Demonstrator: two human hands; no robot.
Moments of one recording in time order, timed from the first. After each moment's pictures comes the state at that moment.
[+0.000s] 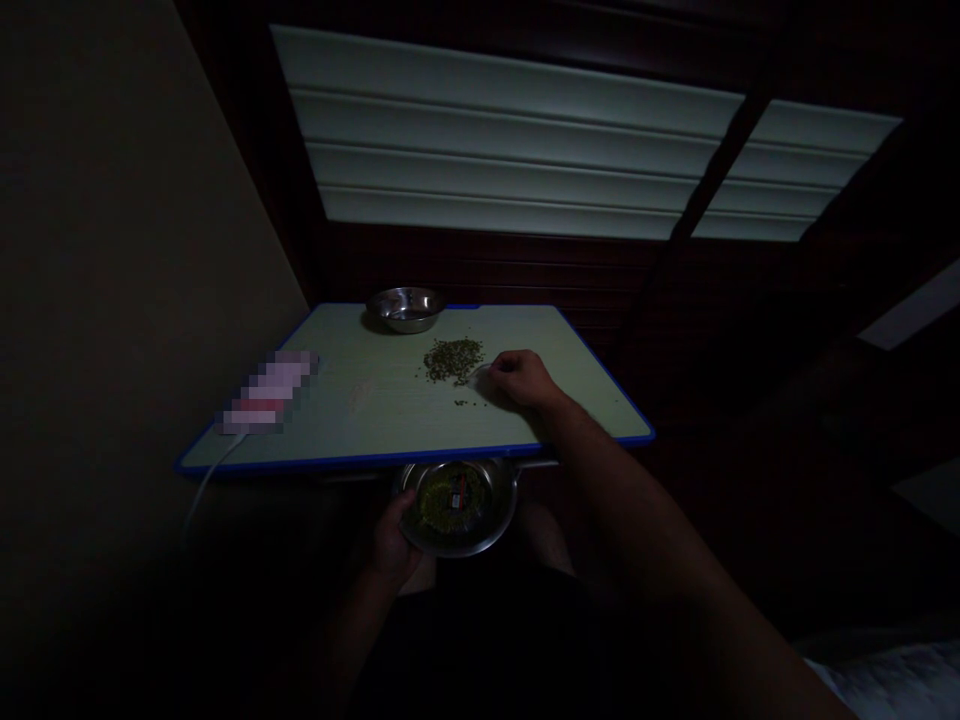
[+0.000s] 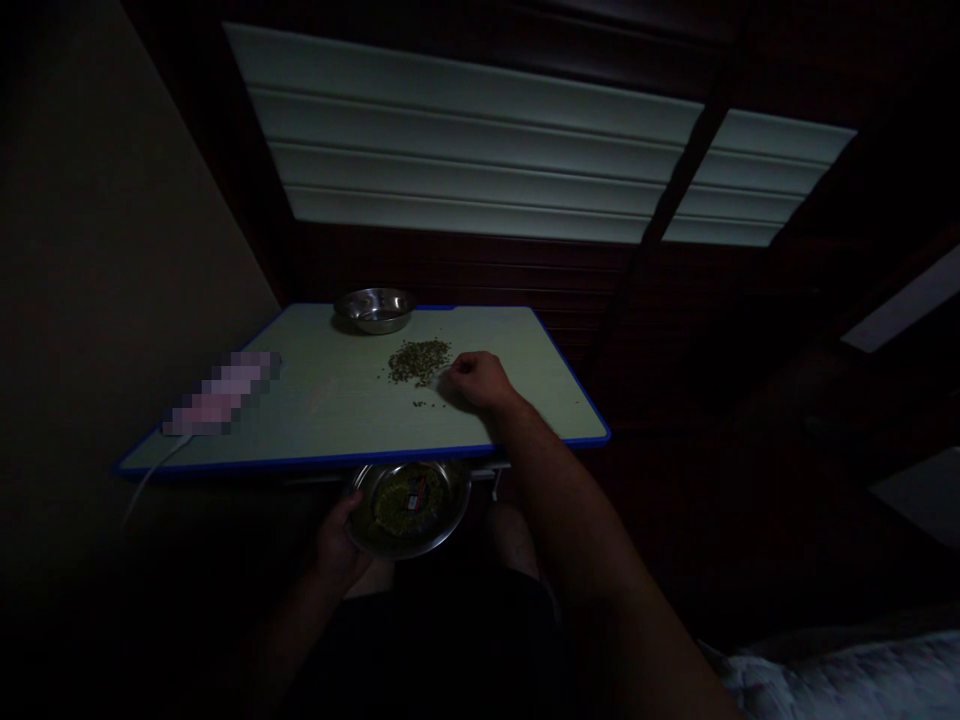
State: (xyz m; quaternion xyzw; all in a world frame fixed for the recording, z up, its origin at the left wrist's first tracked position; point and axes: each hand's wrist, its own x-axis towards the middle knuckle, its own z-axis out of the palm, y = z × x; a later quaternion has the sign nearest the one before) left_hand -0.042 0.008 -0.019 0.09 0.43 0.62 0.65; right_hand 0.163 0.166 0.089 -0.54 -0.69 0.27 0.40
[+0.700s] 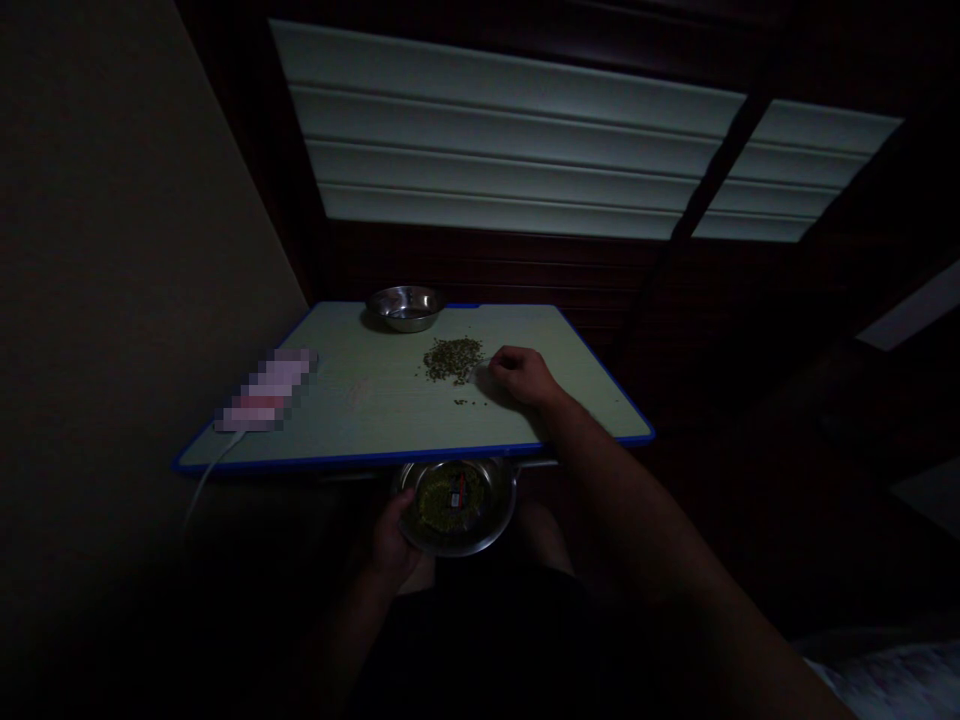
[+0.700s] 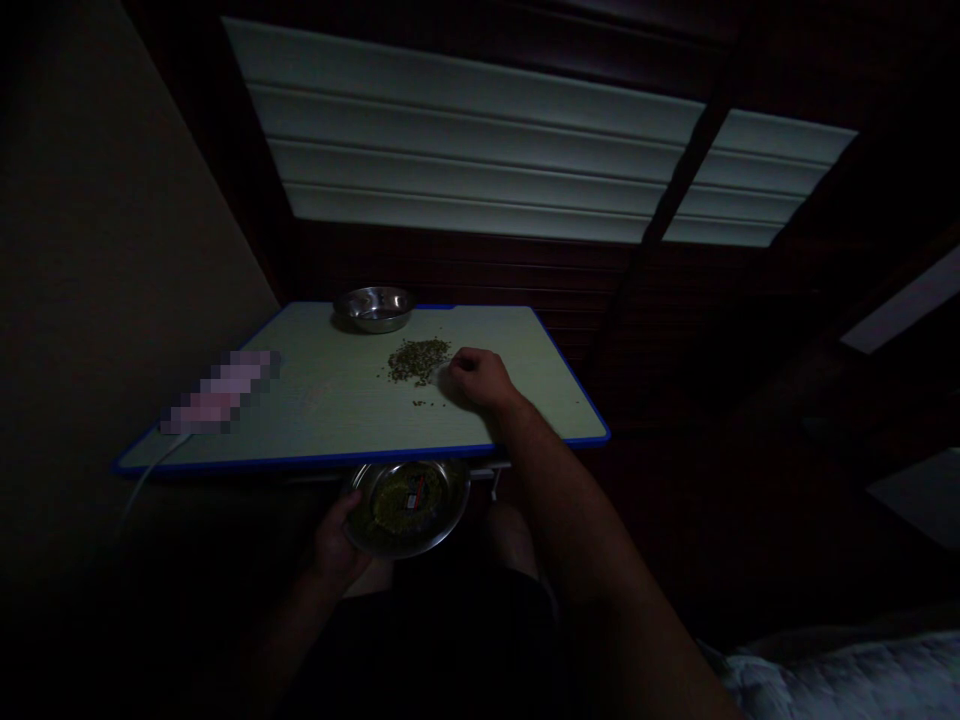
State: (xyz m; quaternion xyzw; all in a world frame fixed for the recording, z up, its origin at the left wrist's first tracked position) left_hand -0.042 0.007 -0.020 0.08 0.43 0.62 0.65; right_hand 0.168 0.174 0.081 -0.49 -0.72 0.24 0.44
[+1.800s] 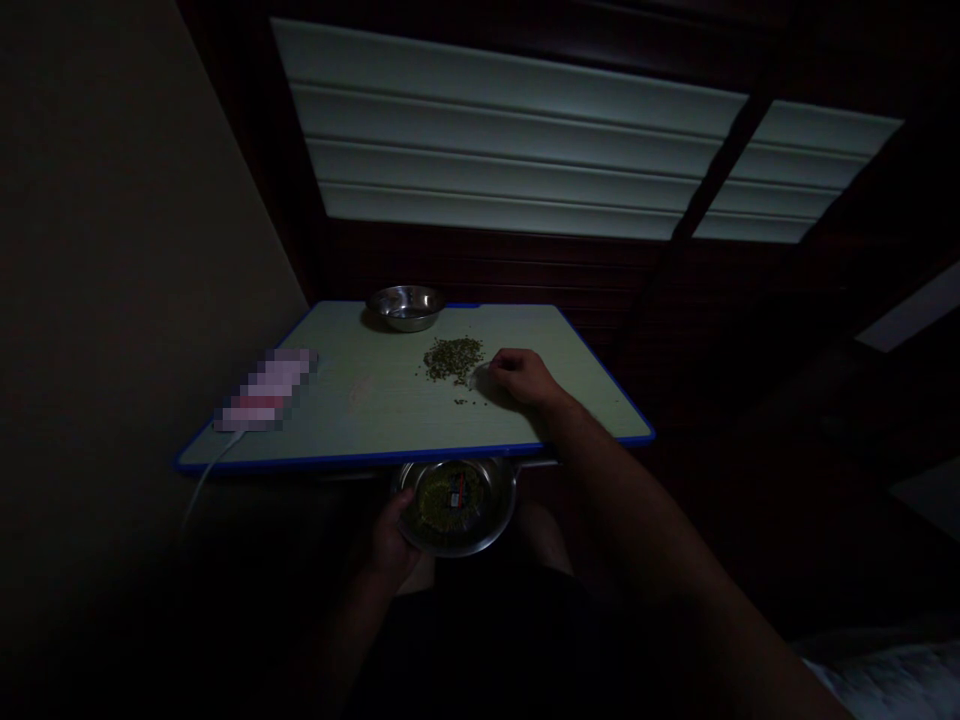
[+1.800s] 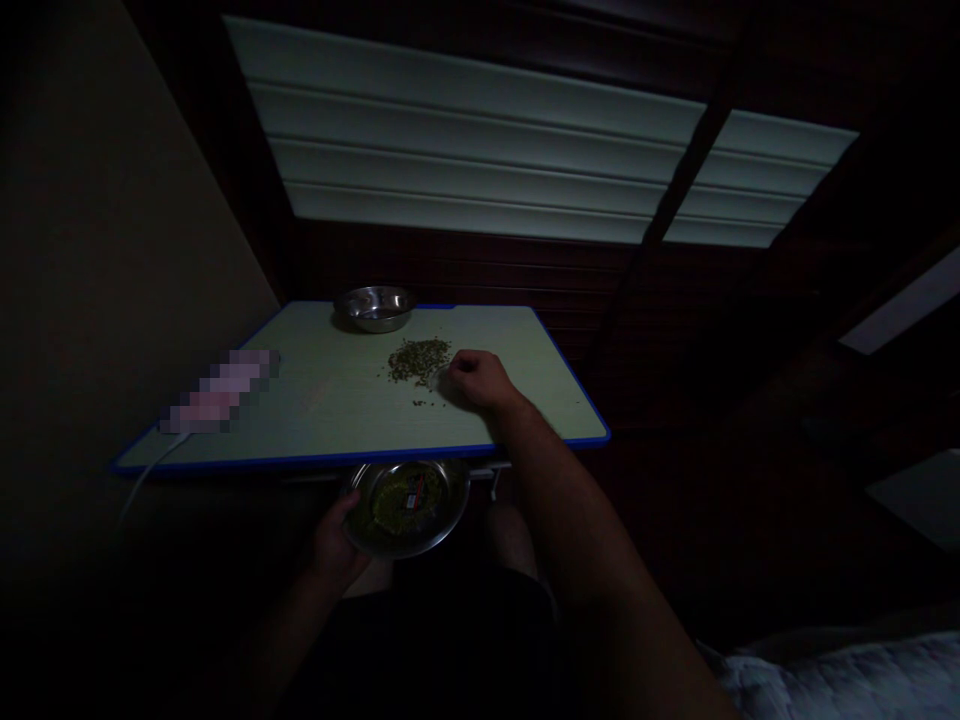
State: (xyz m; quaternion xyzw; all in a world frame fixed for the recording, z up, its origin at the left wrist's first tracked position) left_hand -0.041 0.007 -0.018 0.09 0.45 0.62 0.64; right_hand 0.167 0.169 0.088 -0.49 -0.70 0.29 0.42
